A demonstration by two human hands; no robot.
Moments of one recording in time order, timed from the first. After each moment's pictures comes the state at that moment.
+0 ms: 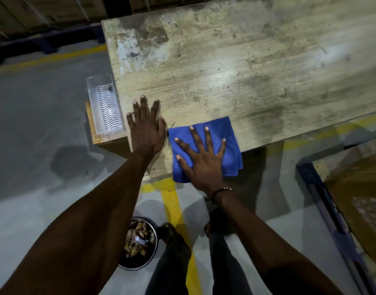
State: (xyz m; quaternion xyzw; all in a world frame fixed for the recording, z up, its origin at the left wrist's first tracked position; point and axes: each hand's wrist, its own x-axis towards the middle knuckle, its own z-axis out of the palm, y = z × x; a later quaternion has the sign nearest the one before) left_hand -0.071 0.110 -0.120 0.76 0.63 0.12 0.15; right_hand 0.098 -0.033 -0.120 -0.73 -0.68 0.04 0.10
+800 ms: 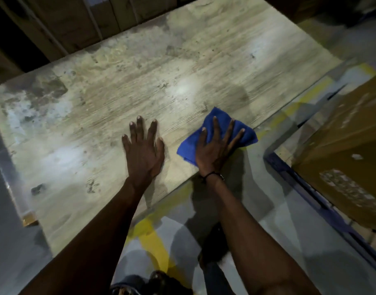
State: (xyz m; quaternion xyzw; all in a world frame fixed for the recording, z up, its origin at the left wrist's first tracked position) left_hand 0.144 0.118 -0.128 0.85 0.49 0.11 0.15; right_hand 0.312 0.030 -0.145 -0.92 -0.22 -0.03 0.33
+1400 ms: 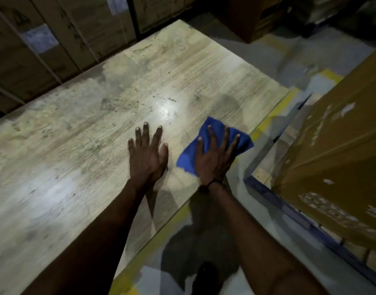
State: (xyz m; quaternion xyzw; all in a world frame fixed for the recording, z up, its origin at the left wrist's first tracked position) left_hand 0.391 0.171 -0.126 0.90 0.40 0.08 0.16; right_hand 0.532 0.044 -0.142 -0.94 -0.19 -0.06 0.29
